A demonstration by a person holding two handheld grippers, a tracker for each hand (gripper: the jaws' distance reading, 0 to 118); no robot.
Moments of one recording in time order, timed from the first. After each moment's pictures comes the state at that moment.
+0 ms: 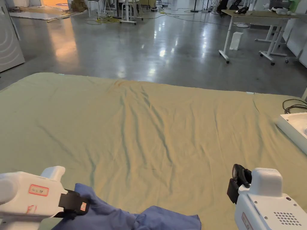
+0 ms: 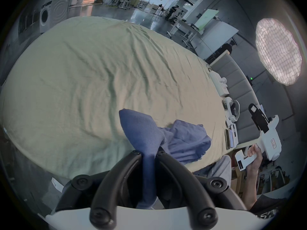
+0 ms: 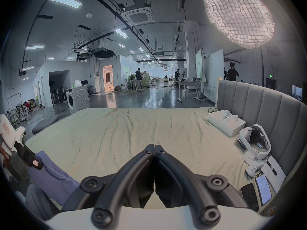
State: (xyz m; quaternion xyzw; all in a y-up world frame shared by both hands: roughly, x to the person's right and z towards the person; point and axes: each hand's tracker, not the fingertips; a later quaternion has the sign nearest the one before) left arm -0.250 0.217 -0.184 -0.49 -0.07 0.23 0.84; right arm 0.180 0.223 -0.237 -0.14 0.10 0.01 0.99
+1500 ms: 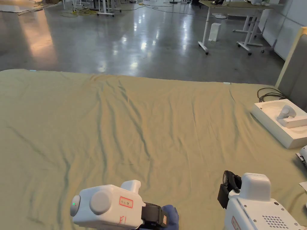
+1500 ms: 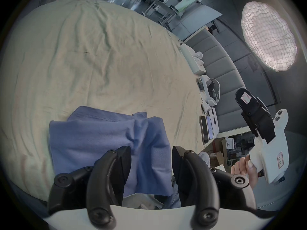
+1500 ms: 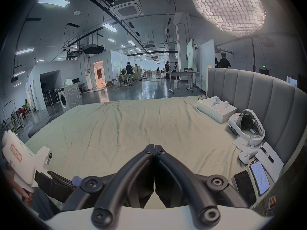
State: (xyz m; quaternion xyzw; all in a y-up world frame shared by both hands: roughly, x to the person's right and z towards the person) left arm -0.064 0.142 -0.257 -0.53 -0.20 0.26 0.78; right arm 0.222 0.202 -0.232 -0.18 0.06 -0.01 0.98
